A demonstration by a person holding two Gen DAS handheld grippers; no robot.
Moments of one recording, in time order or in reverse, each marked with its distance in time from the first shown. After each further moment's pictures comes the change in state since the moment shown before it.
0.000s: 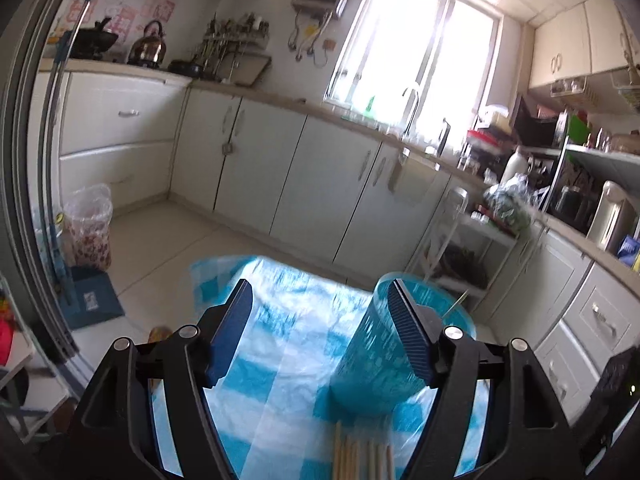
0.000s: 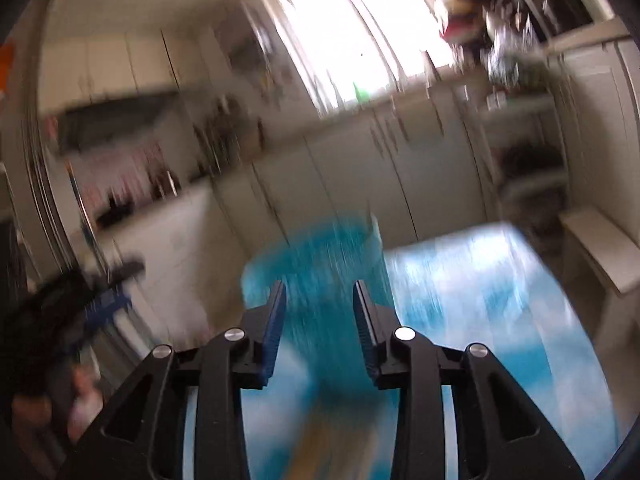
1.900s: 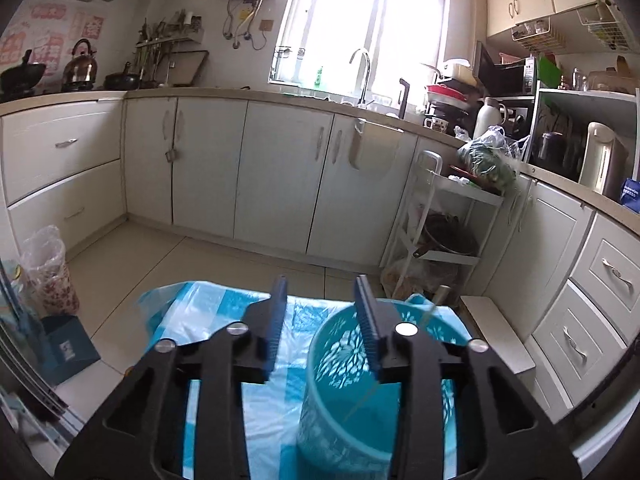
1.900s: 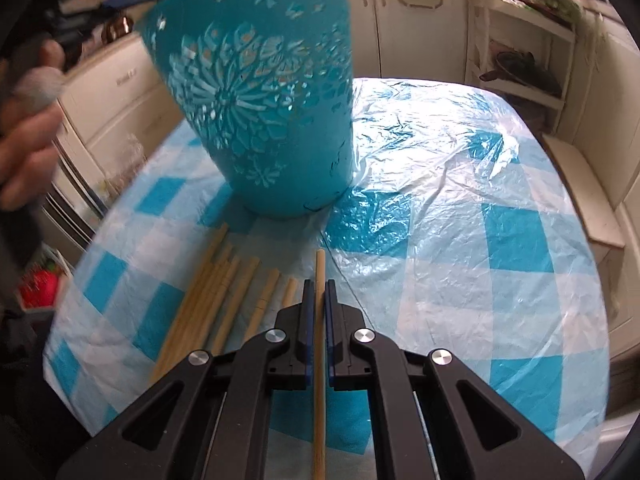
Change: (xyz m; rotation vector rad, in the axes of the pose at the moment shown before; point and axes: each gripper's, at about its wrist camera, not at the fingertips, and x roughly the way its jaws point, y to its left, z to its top) left arm 0.108 -0.059 0.020 0.190 0.044 -0.098; right arm 0.082 -0.018 -0.056 -0.183 0.495 -0.219
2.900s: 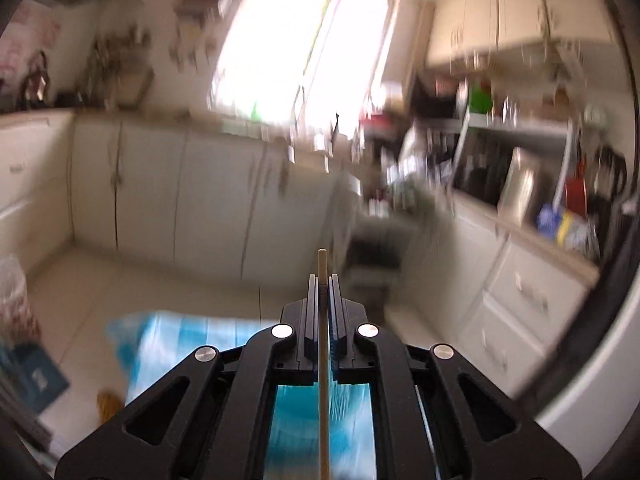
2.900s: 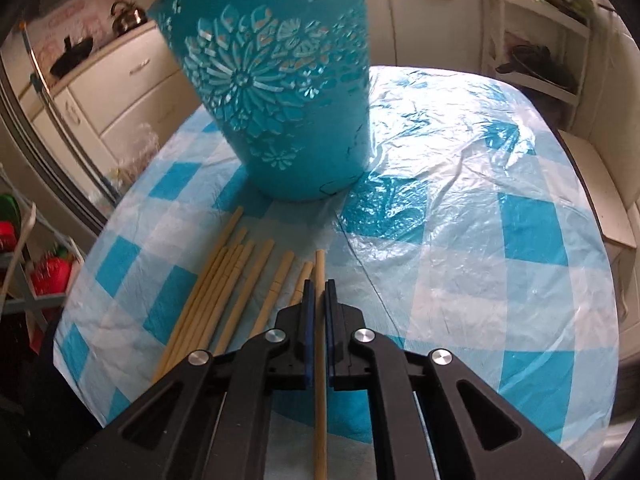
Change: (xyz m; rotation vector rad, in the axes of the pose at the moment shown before) left arm -0.098 -0.016 0.082 -0.001 -0.113 -0.248; right arm -0.003 -0.005 -0.009 0.023 0.004 0.092
